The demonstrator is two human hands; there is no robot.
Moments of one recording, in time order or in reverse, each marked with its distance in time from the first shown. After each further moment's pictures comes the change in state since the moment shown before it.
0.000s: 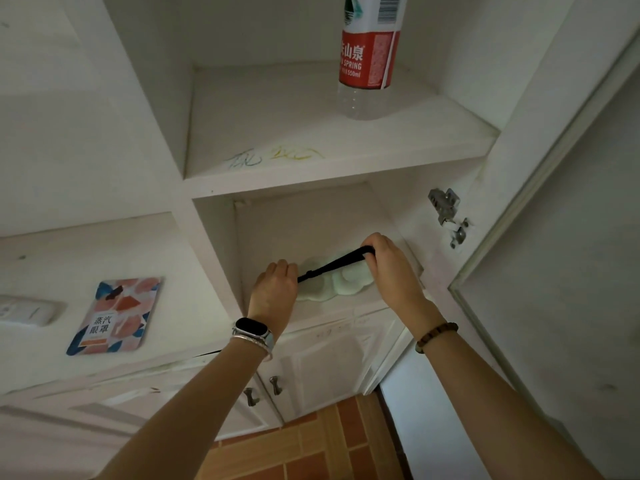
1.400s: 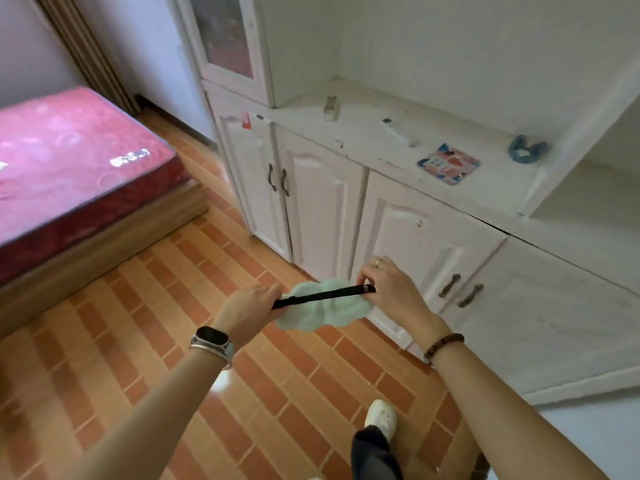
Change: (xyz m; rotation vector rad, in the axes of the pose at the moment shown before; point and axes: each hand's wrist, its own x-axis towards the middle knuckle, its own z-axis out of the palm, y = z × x) left_hand -0.599 -0.045 -0.167 -0.077 -0.253 -0.788; right_hand -0.339 -0.278 0.112 0.136 -0.639 -0.950
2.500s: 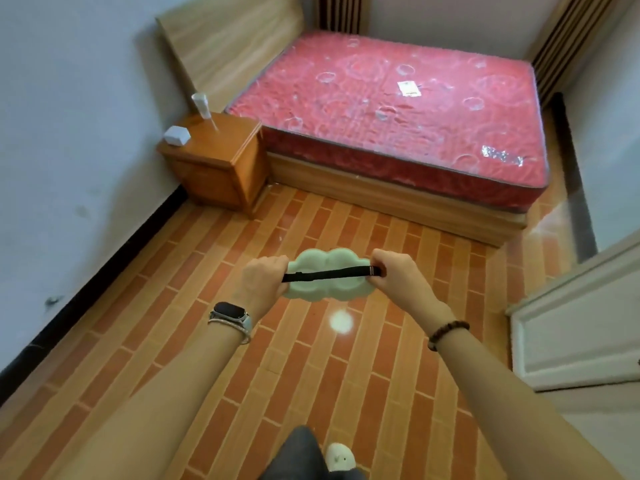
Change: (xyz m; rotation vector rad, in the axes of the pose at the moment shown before) left_hand -0.301 -0.306 -0.060 0.100 0.289 -1.232; right_hand 0.275 -0.474 0.256 0.212 -0.620 -0.908
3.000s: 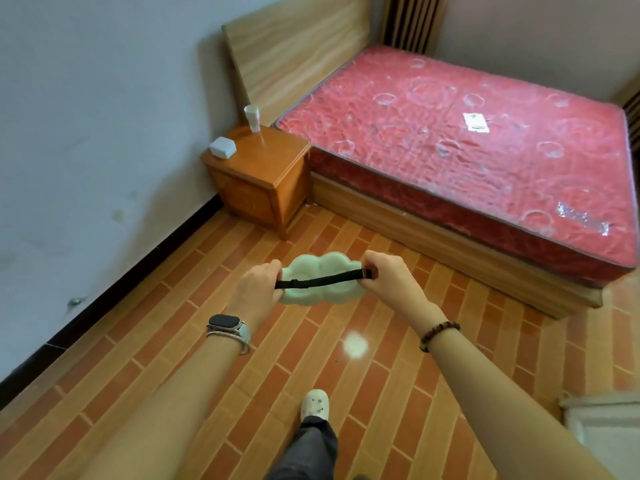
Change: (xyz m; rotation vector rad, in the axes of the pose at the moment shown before) left_hand 0.119 -0.163 0.007 -0.208 0.049 -0.391; right_hand 0.250 -0.060 0.042 0.021 -0.122 -0.146
